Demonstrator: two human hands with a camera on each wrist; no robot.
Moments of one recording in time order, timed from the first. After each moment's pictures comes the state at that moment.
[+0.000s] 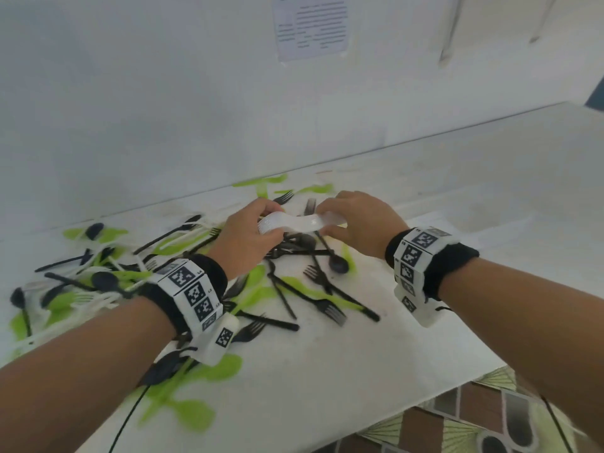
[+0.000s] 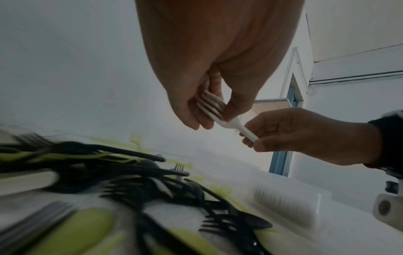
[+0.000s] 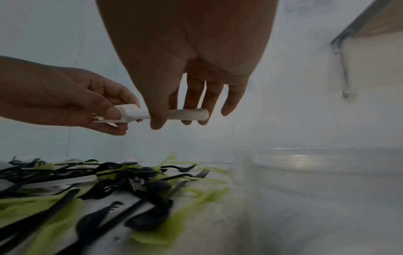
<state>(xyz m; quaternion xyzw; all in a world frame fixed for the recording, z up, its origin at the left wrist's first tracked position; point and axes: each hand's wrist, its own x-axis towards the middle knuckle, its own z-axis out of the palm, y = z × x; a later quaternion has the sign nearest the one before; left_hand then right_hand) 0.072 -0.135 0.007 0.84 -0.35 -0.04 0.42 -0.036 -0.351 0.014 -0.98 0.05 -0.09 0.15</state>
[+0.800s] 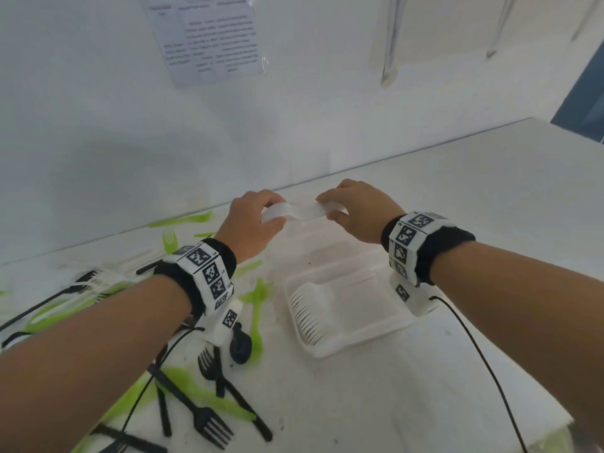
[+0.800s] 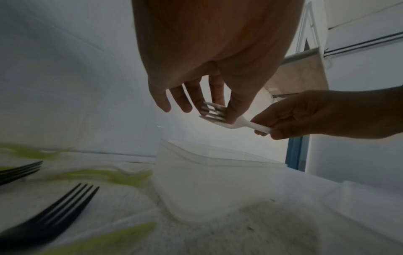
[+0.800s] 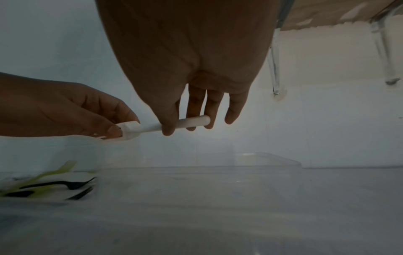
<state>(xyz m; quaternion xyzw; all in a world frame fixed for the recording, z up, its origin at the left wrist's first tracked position) 0.135 -0.376 -0.001 0.86 -0.38 -0.02 0.34 0.002 -0.581 0.027 -0.98 0.11 -0.05 0.16</state>
